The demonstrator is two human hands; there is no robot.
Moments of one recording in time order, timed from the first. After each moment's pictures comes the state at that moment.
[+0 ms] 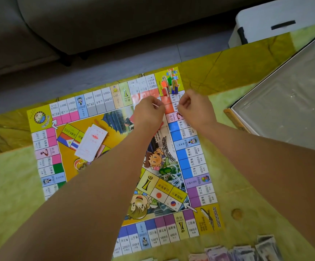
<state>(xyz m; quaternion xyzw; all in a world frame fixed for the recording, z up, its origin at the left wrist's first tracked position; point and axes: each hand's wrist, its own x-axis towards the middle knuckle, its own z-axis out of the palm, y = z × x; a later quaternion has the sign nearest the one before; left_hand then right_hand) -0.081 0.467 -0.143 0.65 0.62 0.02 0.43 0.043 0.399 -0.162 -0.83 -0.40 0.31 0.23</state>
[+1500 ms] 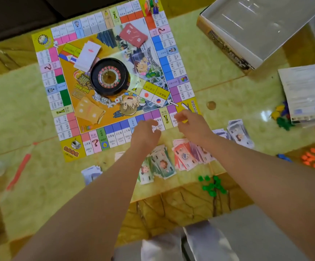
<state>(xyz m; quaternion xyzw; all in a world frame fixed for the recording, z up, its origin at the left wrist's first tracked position) -0.261 0.161 -0.111 0.71 0.55 -0.13 0.42 -0.114 0.084 -0.122 -0.80 -0.35 0.44 0.22</state>
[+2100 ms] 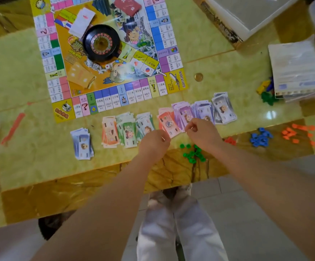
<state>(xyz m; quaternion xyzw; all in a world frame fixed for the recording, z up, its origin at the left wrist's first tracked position) -0.267 0.015 -0.094 0.70 0.54 -0.17 0.44 -0.111 -0.052 -0.107 -0.81 -0.37 0.43 0.13</state>
